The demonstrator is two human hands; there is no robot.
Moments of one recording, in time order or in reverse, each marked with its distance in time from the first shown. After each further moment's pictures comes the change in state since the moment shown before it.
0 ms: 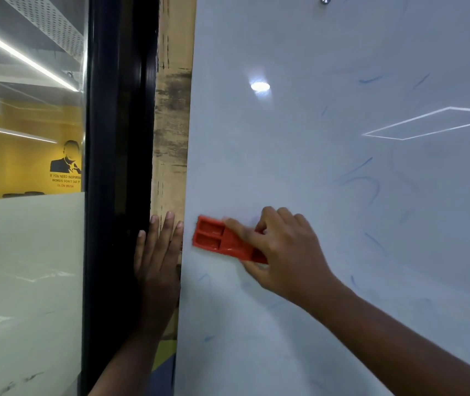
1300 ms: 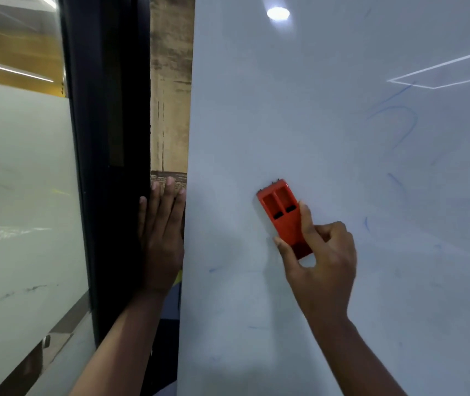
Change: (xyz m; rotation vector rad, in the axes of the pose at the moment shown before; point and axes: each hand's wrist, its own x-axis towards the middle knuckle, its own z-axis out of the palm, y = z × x) left_hand -0.061 0.008 -0.013 0.011 -0.078 -0.030; right_hand -0.122 -0.045 0.020 0.244 0.148 0.678
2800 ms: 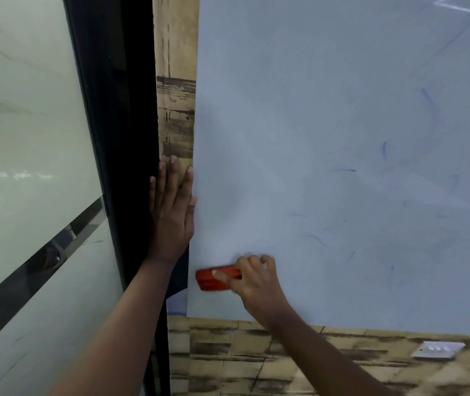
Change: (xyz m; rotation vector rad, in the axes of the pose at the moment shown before) left_hand -0.100 0.012 -0.029 -0.048 -0.302 -0.130; right_hand -0.212 0.023 0.055 -0.116 -0.536 -0.633
